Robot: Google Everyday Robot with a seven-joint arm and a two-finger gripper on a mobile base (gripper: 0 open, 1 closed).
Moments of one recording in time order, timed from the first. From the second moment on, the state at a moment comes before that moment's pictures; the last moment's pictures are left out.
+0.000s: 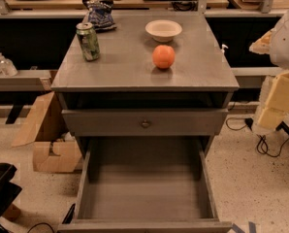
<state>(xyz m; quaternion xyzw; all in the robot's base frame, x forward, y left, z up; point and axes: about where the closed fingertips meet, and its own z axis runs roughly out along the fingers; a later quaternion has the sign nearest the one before) 0.438 -0.217 0.976 -0.60 0.78 -0.03 0.16</state>
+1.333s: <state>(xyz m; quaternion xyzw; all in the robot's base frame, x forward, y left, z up) 0.612 -0.179 0.945 -0.54 0.74 0.07 0.40</state>
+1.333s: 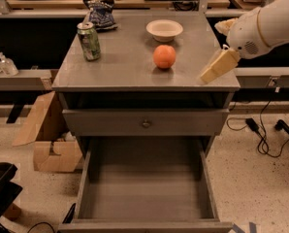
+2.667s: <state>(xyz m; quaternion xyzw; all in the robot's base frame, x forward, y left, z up) 0.694 -0.110 0.897 -0.47 0.70 0.16 0.51</state>
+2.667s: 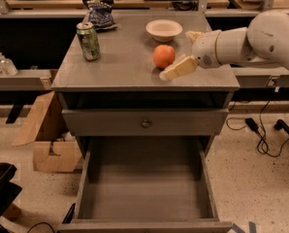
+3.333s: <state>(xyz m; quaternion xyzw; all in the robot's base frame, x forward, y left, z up) 0.743 -0.077 0.861 -0.46 0.70 0.18 0.52</state>
